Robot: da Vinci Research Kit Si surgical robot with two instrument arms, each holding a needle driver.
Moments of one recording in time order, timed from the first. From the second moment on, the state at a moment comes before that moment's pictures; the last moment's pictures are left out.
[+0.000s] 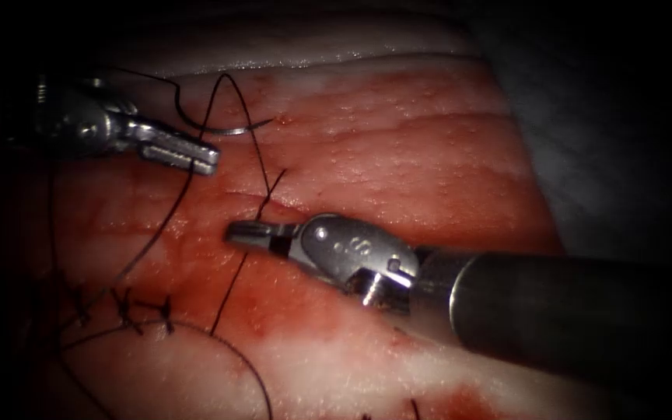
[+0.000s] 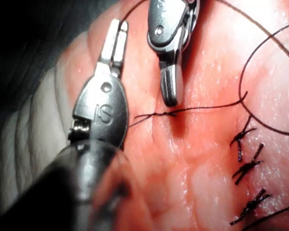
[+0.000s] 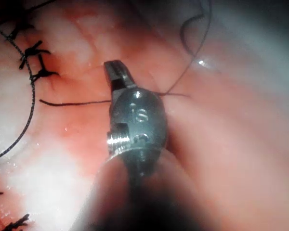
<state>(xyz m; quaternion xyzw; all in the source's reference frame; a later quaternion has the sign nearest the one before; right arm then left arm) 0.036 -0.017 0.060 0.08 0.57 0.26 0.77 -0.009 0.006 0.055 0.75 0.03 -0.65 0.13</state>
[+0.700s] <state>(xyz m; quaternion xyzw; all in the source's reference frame) 0.041 -0.009 0.064 0.28 0.74 0.27 0.54 -0.008 0.000 0.058 0.80 0.07 -0.60 0.01</state>
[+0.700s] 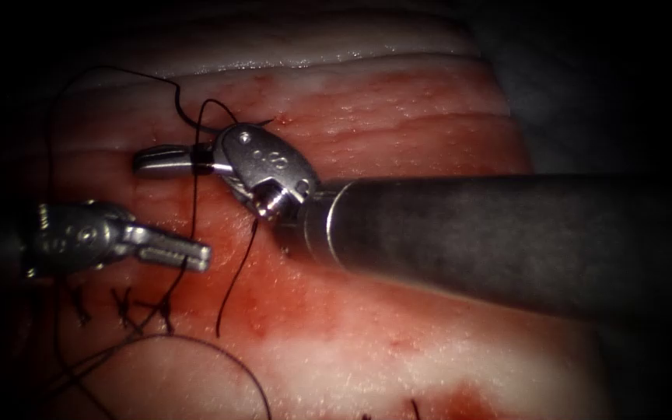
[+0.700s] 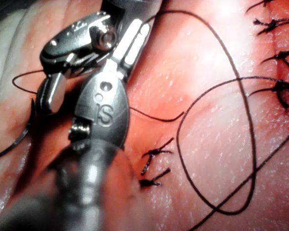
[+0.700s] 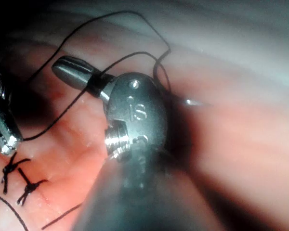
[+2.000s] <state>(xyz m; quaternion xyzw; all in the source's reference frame) 0.037 -0.009 0.060 0.33 0.76 0.20 0.51 -0.002 0.003 0.068 0.74 0.05 -0.64 -0.21</state>
